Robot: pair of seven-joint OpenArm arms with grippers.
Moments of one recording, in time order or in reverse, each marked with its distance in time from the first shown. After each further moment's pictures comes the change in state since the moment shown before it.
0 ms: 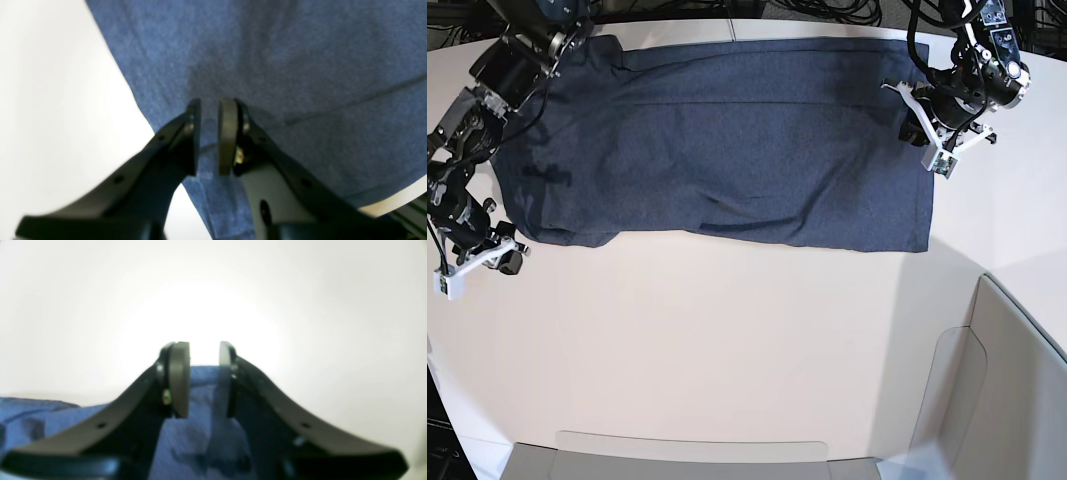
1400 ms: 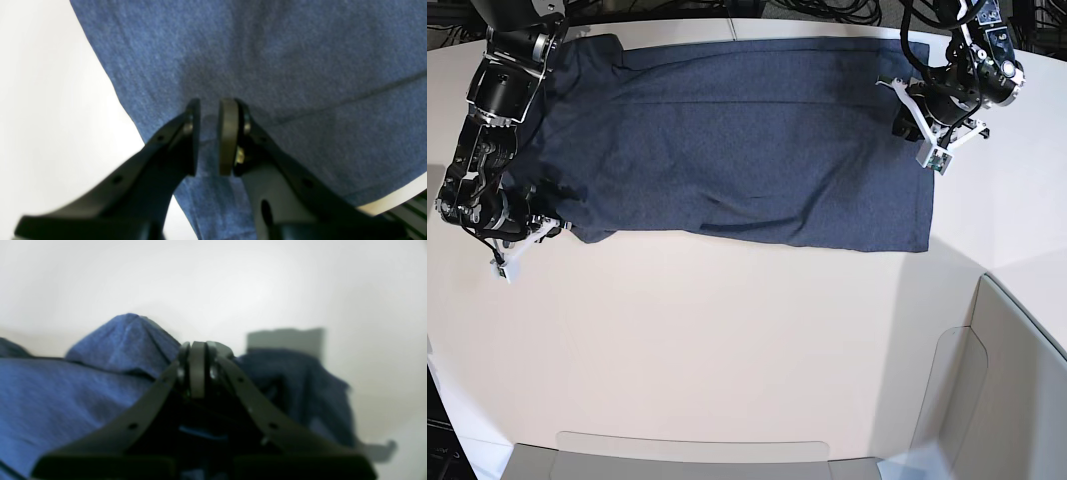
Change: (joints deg) left arm 0.3 0.4 0.2 -1.6 -0.1 0.0 -0.1; right arm -1.6 5.2 -13.3 -15.8 0.2 -0.2 0.3
